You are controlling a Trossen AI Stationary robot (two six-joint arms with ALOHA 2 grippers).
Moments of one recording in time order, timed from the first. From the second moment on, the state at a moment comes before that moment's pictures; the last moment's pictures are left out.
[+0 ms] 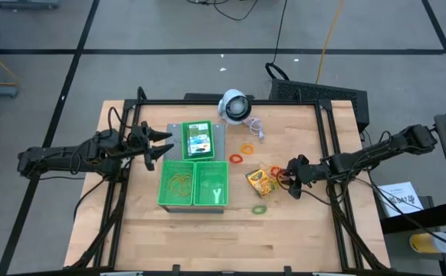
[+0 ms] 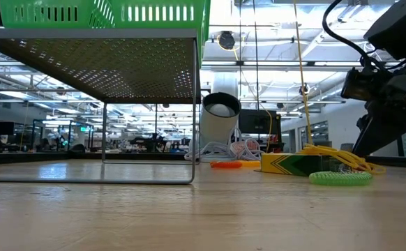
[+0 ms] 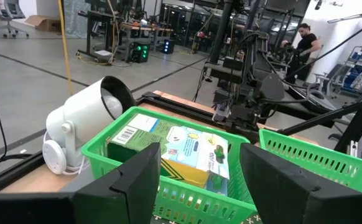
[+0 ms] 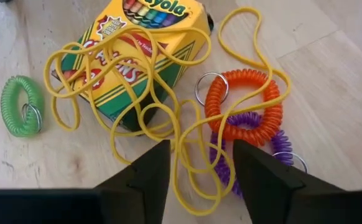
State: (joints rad) left arm 0.10 0.44 0.38 0.03 -0.14 -0.23; right arm 0.23 0.87 0.21 -0.21 0.21 0.63
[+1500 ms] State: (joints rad) left arm 0.10 0.44 0.38 0.03 -0.14 -0.21; right arm 0.19 0.86 0.13 -0.08 0.20 0.69
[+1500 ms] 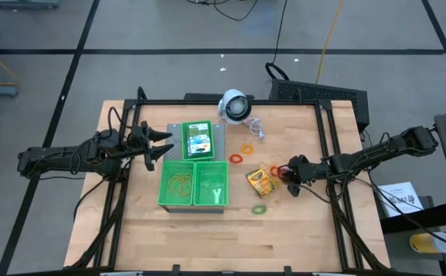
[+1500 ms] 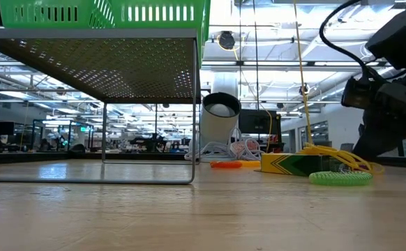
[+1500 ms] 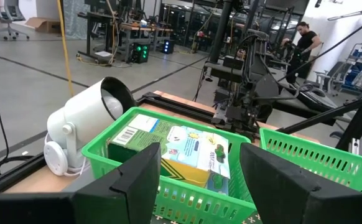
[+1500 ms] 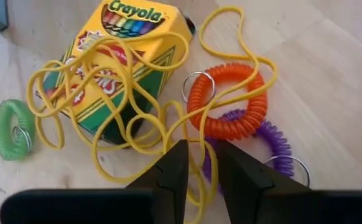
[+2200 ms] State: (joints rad) left arm 0.10 0.44 0.38 0.03 -0.14 -0.22; right arm 0.19 0.84 0.14 0.10 0.18 0.51
